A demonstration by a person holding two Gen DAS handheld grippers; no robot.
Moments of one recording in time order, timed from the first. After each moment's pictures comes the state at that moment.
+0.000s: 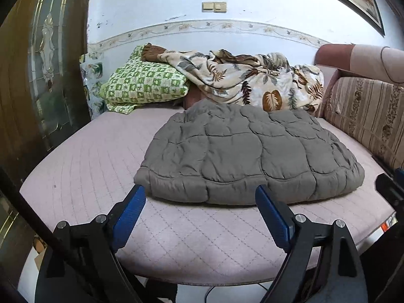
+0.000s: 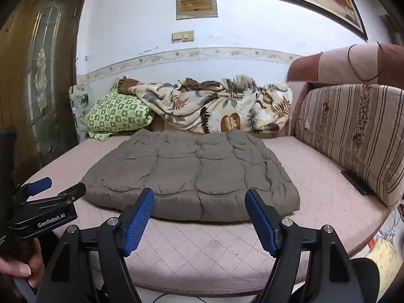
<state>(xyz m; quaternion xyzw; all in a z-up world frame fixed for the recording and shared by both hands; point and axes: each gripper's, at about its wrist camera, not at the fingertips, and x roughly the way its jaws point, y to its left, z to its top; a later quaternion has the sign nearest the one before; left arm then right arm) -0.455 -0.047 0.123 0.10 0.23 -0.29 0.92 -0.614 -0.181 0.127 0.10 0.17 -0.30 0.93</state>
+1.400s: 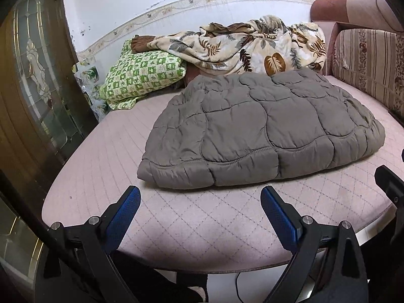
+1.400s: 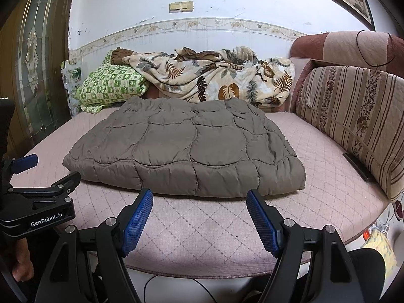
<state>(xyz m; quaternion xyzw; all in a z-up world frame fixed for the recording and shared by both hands) -0.457 -0.081 0.108 0.22 0.27 -0.25 0.91 -0.599 -0.190 0.096 0.11 0.25 -0.30 0.91</state>
